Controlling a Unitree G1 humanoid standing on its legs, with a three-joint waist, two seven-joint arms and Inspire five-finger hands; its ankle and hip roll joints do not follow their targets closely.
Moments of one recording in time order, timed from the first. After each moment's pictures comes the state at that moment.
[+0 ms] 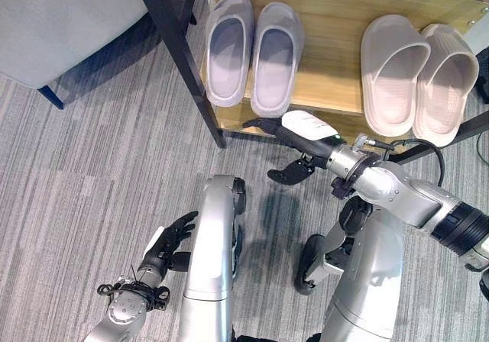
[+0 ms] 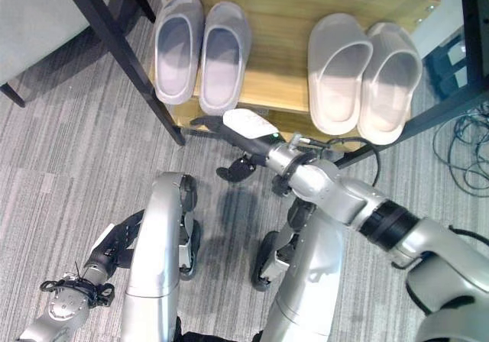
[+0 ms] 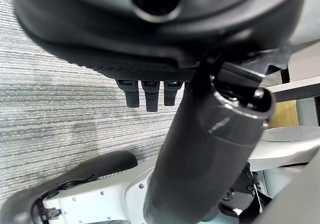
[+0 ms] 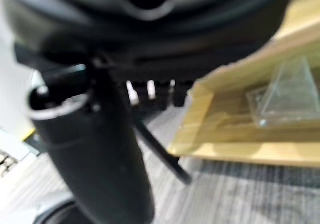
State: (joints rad) left arm 0.16 0.70 -0.43 0.16 -0.48 -0.22 0.17; right arm -0.92 -1.00 0.92 0.11 -0.03 -0.16 -0.11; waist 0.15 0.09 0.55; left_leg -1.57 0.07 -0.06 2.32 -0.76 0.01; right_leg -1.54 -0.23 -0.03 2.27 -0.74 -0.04
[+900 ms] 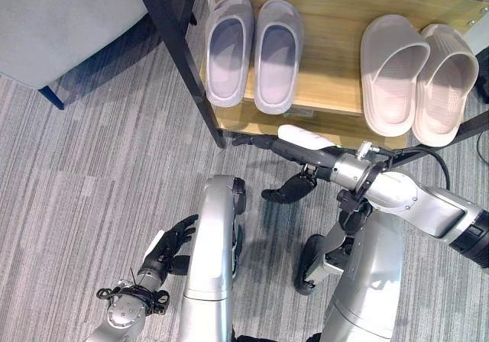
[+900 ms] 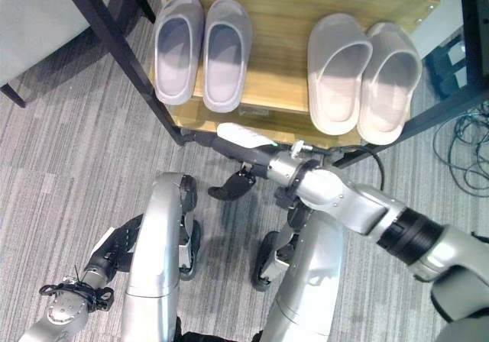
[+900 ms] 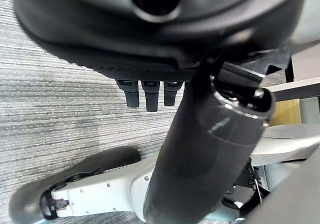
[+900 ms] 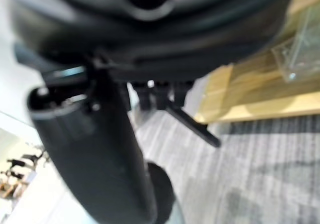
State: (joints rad) left arm 0.18 0.70 -0.43 0.15 -0.48 -0.22 0.15; right arm -0.87 -1.18 0.93 -0.14 0.22 -0.19 0.06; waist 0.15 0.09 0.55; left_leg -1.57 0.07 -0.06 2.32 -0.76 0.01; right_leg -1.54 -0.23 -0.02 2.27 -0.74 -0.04
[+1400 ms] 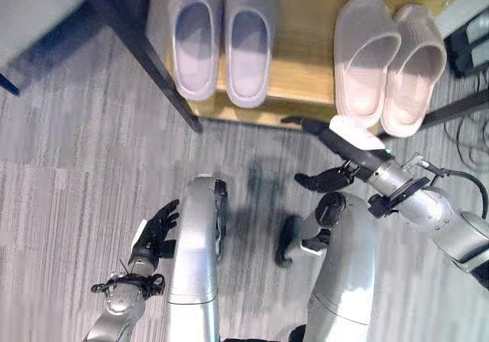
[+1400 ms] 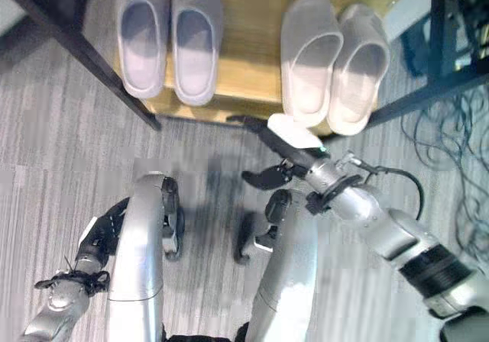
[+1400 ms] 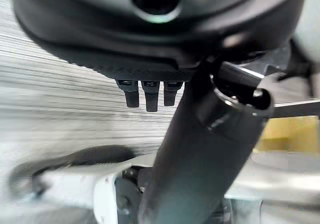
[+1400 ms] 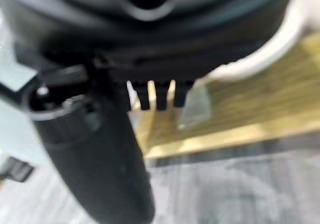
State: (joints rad) left arm 0.06 0.52 -0.25 0.30 -0.48 -0.23 0.17; right arm -0.47 -1.11 0.44 -0.06 -0.03 -0.21 -0.11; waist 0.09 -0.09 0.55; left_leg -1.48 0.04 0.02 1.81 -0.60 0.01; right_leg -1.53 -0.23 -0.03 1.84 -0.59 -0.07
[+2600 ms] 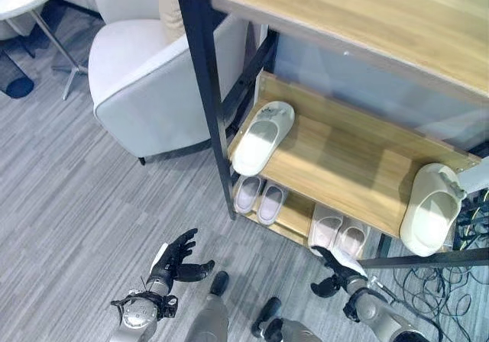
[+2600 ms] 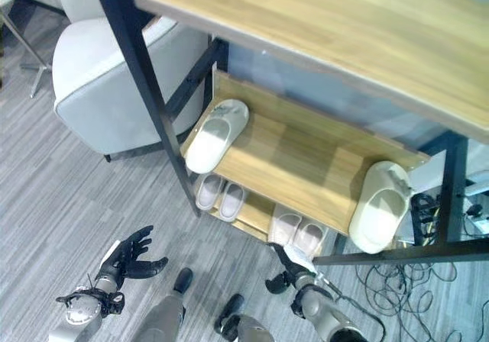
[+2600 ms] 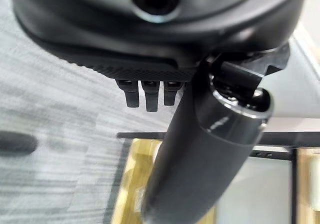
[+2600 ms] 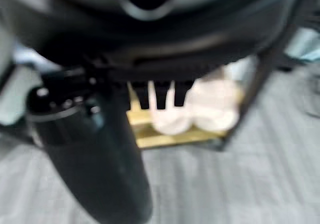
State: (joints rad) left arm 0.14 0.46 -0.30 0.43 -0.35 -0.20 0.05; right arm -0.07 -0.45 0.42 0.90 -0.36 -0.12 -0.18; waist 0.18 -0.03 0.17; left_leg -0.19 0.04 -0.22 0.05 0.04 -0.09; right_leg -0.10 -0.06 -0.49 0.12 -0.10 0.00
